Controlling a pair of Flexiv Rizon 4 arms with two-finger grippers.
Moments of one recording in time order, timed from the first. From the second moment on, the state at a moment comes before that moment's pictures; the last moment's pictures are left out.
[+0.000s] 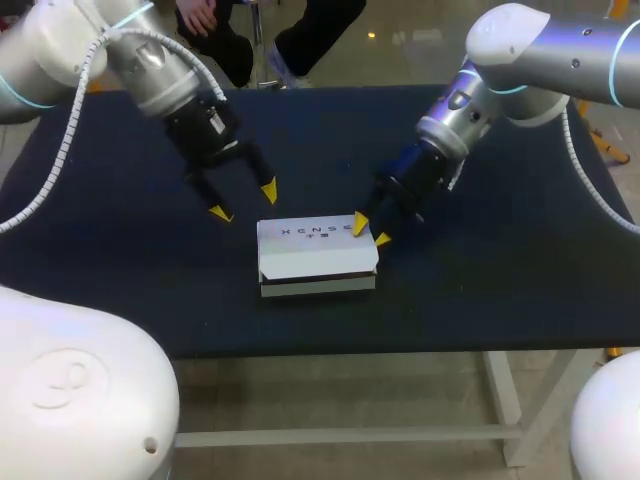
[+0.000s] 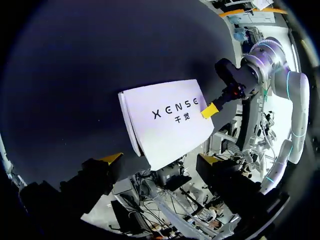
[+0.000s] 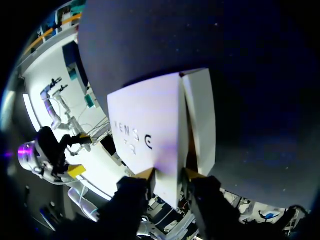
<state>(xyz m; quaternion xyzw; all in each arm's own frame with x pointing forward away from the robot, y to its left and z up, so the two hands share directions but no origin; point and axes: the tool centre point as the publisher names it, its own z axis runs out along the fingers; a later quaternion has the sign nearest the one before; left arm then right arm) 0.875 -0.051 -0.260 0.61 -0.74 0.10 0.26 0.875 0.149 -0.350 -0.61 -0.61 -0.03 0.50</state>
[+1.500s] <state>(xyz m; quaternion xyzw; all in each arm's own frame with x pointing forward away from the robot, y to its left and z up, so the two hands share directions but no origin) 0.839 -0.080 -0.266 0.02 -1.00 0.02 -0.05 0.875 0.149 -0.350 -0.61 -0.61 -0.03 0.50</state>
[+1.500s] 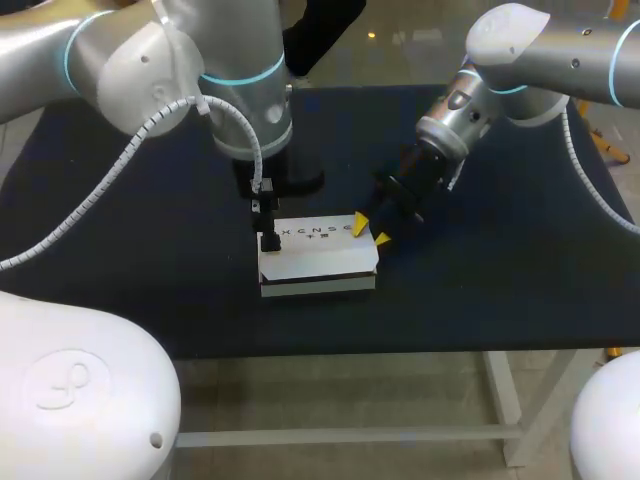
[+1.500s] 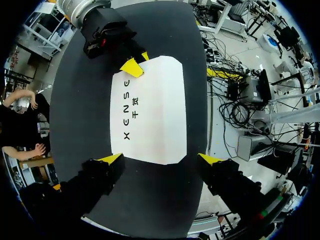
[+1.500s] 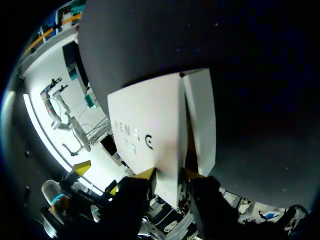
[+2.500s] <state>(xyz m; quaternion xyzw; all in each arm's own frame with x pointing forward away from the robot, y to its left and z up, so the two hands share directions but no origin) 0.836 -0.099 -0.317 0.05 -1.00 0.06 -0.01 0.875 0.149 -0.350 -0.61 -0.61 -0.03 0.50</state>
